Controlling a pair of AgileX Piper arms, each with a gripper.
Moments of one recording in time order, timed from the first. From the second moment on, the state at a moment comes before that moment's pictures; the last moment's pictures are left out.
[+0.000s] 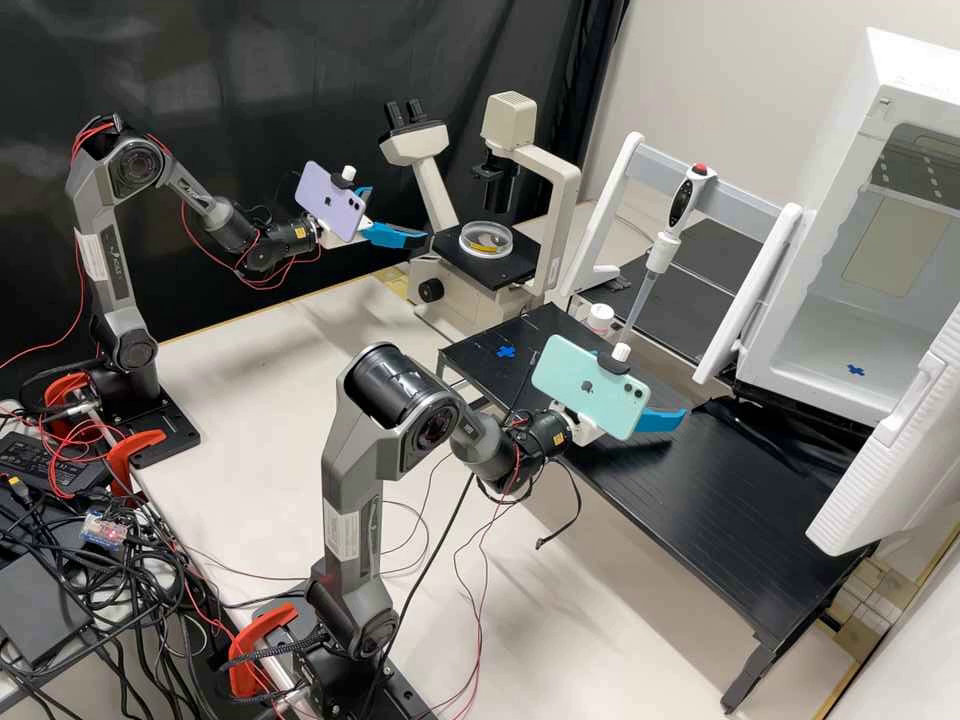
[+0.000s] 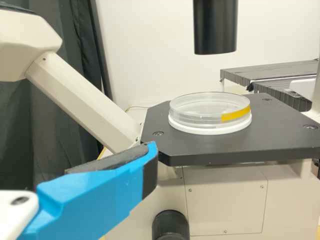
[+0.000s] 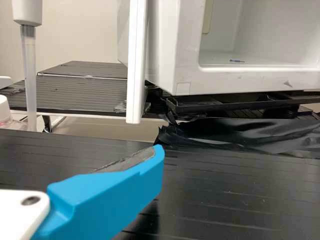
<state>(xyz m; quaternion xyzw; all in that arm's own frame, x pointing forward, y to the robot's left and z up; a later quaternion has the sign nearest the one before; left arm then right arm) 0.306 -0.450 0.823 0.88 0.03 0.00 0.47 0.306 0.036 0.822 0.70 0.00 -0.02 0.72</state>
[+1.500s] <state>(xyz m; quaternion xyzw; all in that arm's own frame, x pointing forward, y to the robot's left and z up) 0.306 -0.450 0.823 0.88 0.03 0.00 0.47 0.251 0.241 0.705 0.61 0.24 0.10 0.75</state>
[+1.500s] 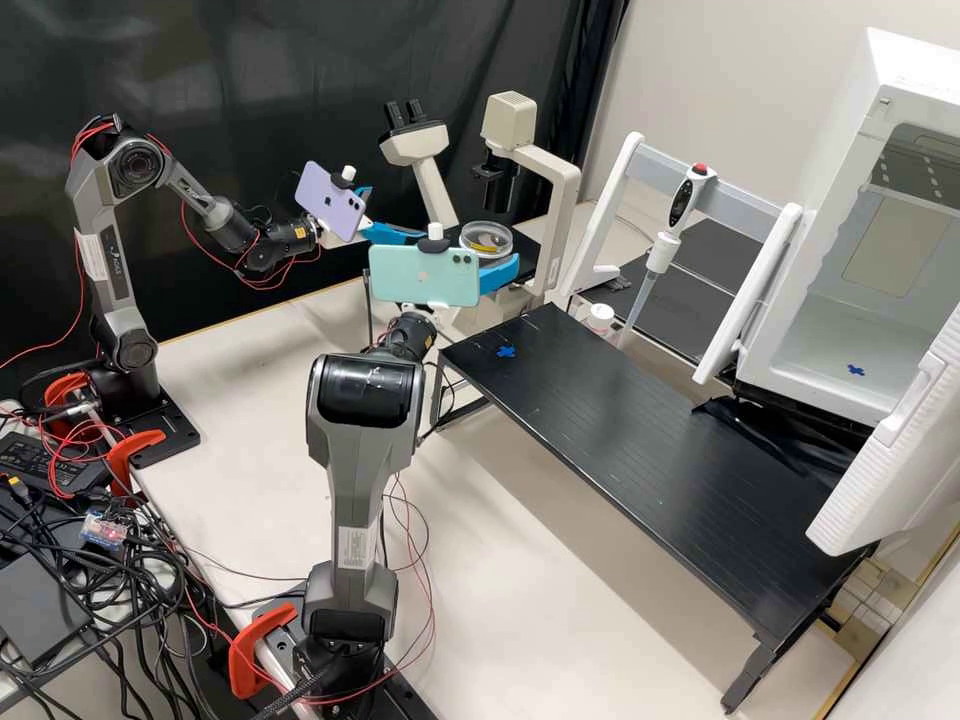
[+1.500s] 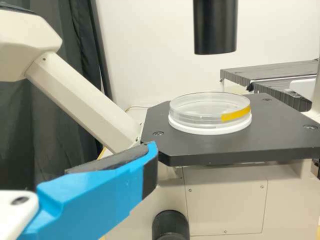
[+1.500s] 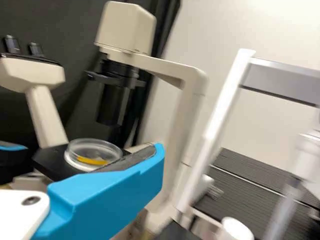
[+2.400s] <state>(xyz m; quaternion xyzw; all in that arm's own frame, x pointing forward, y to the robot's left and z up) 0.306 -0.450 0.823 0.88 0.03 0.00 0.47 0.379 0.299 0.629 0.62 0.21 0.00 0.75</state>
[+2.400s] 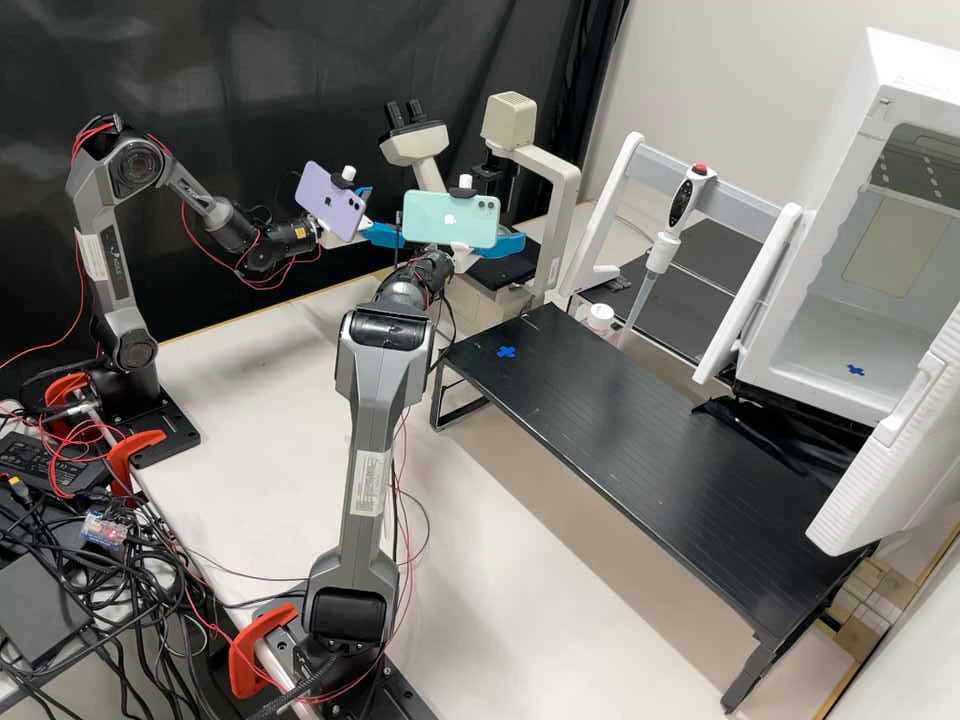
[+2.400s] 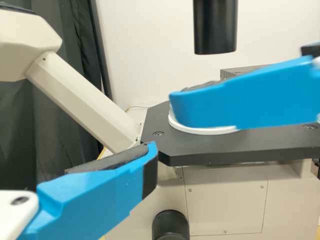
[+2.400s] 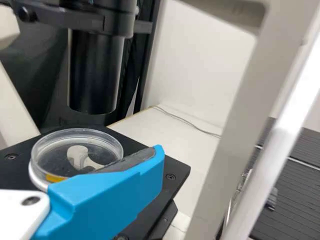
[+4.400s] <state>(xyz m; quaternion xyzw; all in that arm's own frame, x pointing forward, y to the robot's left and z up) 0.306 -0.450 0.823 0.88 0.03 0.00 0.47 0.408 0.267 0.588 0.63 0.18 -0.09 0.75</state>
